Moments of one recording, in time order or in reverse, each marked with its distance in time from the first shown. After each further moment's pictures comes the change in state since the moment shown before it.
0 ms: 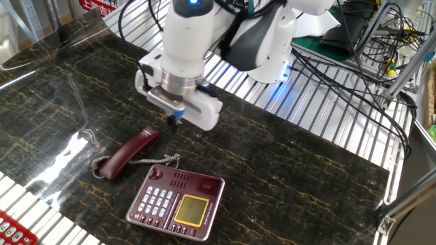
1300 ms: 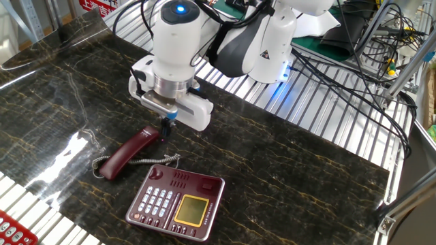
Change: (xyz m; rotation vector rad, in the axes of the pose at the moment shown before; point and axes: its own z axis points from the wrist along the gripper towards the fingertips) arm 0.006 -0.014 0.023 -0.026 0.009 -0.021
